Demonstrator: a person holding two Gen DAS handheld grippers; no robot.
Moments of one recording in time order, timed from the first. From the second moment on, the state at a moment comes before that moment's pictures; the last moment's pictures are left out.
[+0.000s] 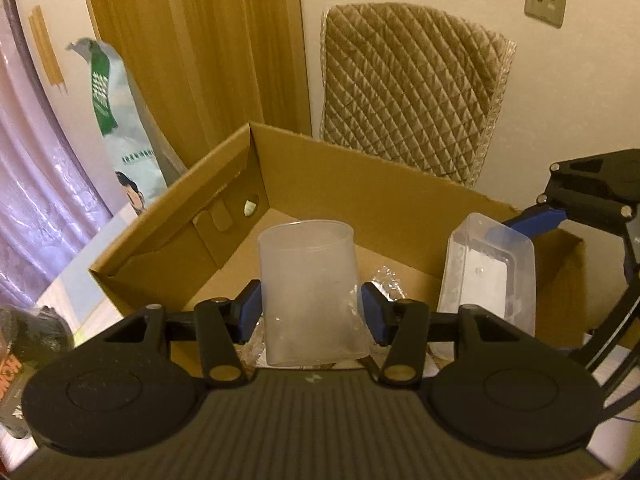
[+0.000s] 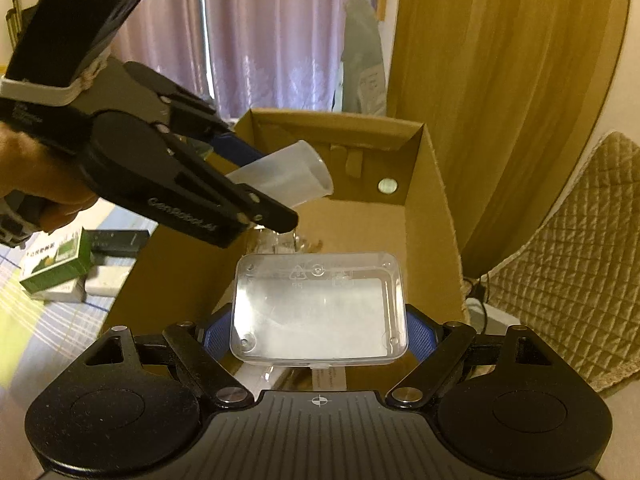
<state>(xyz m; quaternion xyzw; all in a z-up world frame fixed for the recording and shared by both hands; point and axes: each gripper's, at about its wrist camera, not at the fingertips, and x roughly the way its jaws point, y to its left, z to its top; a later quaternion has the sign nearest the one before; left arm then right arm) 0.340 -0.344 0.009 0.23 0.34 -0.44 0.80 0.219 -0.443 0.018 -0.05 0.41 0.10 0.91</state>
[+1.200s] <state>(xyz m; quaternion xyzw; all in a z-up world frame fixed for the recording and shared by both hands) 0.348 -0.324 0.018 0.20 0.34 -0.42 0.81 0.234 -0.434 0.002 -0.08 0.43 0.10 0.90</state>
